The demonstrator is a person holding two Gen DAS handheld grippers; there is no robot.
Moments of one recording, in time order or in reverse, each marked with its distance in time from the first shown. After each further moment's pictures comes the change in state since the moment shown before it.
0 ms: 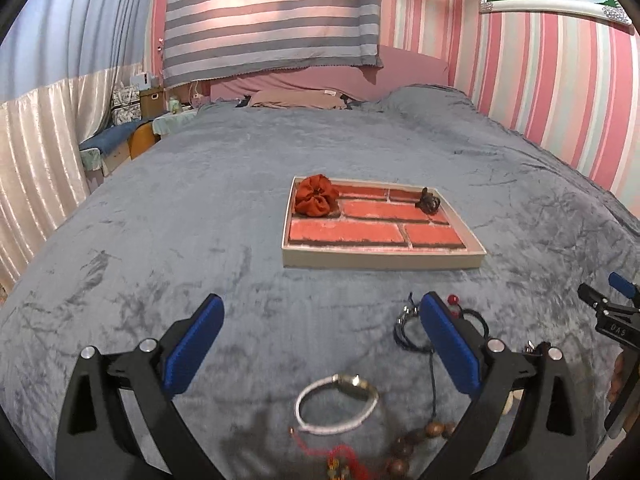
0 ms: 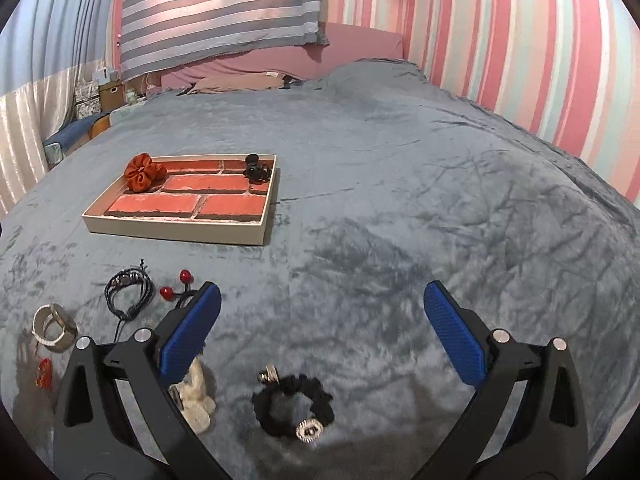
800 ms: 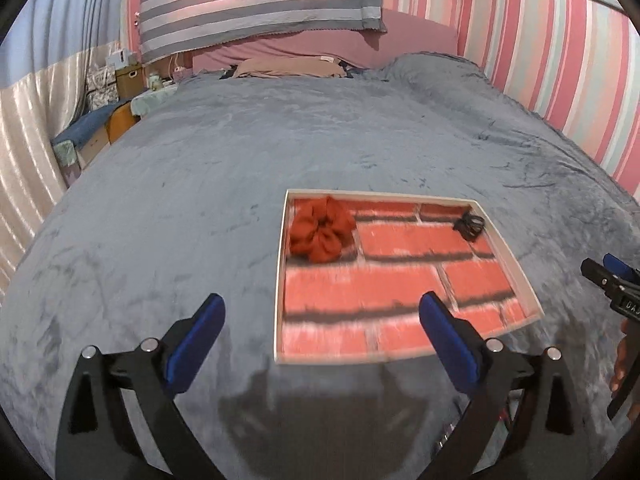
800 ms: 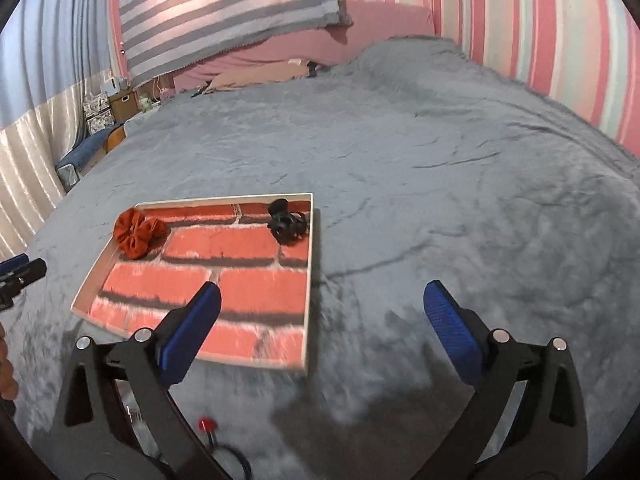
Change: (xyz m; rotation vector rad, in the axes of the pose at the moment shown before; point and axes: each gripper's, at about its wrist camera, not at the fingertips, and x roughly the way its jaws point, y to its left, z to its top) left arm 0.152 0.023 0.097 0.006 0.131 -0.033; right arm 0.142 0.024 0.116 0.048 0.065 0.149
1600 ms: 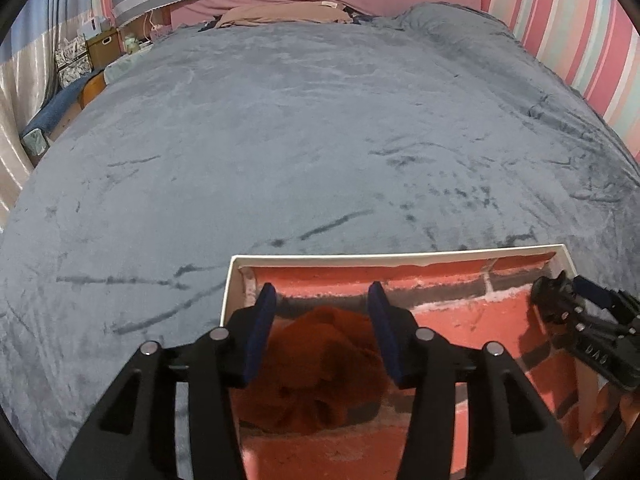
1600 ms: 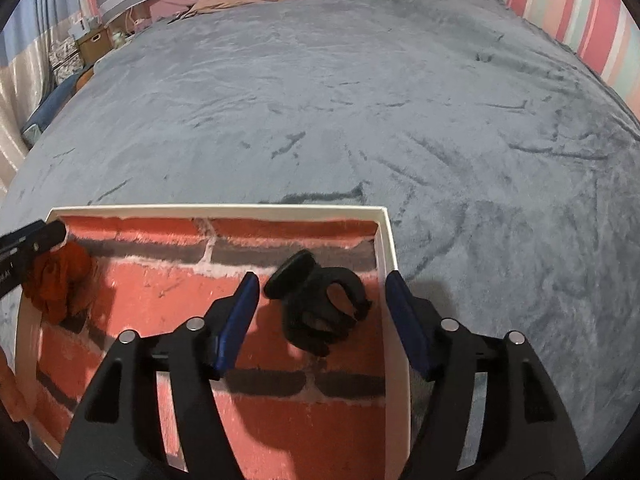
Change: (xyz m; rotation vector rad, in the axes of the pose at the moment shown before) left arm 0.219 -0.005 0.107 0.007 0.191 0.013; right arm 0.223 0.059 0.070 -0.023 0.303 -0.038
